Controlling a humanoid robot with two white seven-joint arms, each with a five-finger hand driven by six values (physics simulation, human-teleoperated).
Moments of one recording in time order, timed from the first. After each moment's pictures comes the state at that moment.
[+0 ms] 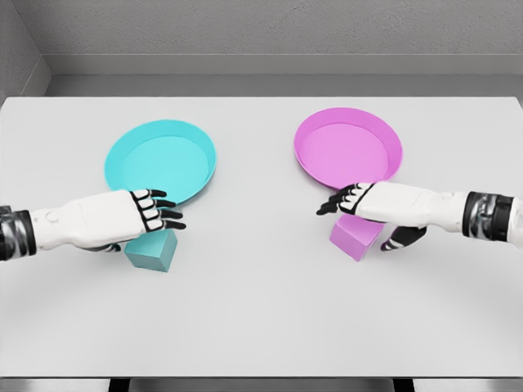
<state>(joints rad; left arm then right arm) -0.39 1.02 -0.65 -1.74 -0.62 -0.61 -0.22 -0.53 -0.97 0.77 -1.75 0.19 -0.37 0.48</state>
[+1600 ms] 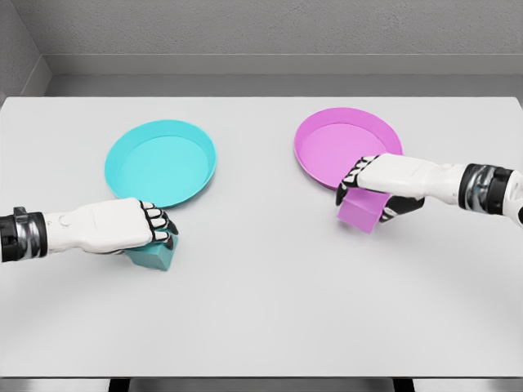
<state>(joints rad) -0.43 1.00 -0.70 -1.74 -0.63 -0.61 -0.29 -0.64 -0.94 0.79 -1.75 0.20 -0.22 0.53</state>
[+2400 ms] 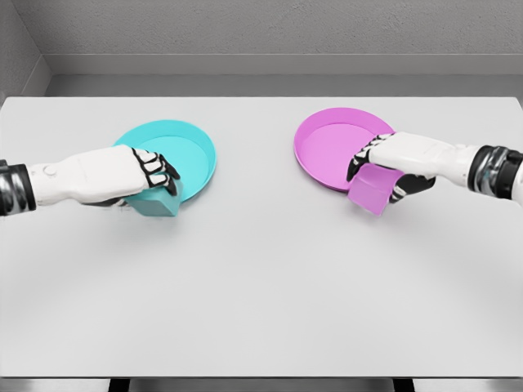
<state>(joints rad) -0.59 0.96 -0.69 -1.65 -0.51 -0.61 -0.29 -0.66 -0.94 0.75 -1.75 0.20 -0.13 0.53</state>
